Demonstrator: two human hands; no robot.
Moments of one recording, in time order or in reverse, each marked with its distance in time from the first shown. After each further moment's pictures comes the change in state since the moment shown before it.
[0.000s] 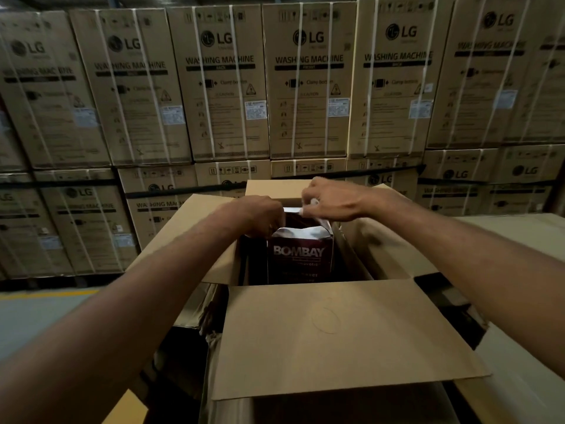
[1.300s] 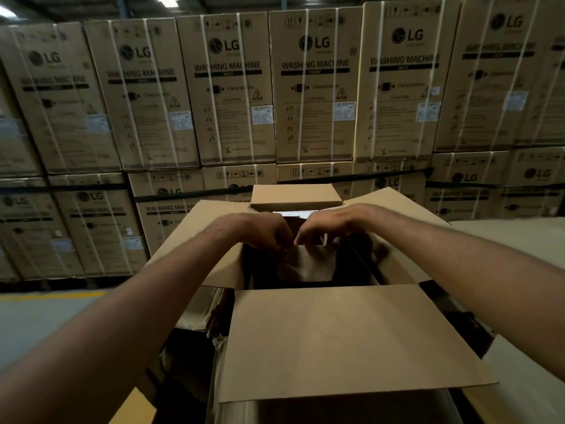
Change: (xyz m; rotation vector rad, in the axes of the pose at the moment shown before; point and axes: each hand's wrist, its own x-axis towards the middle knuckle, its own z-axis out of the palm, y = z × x) left_hand -0.009 0.001 0.011 -0.355 -0.161 -0.018; right_hand 0.029 -0.001 0.030 0.373 -0.440 0.177
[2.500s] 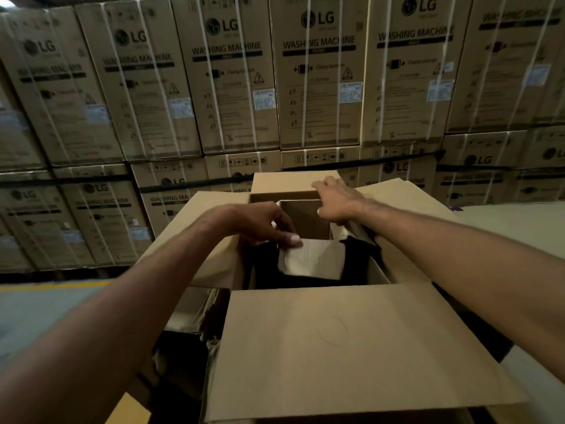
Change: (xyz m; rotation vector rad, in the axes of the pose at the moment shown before) left_hand 0.007 -0.010 0.000 -0.255 0.039 0.061; right_hand 0.044 0.029 -0.002 -0.256 0.601 0.098
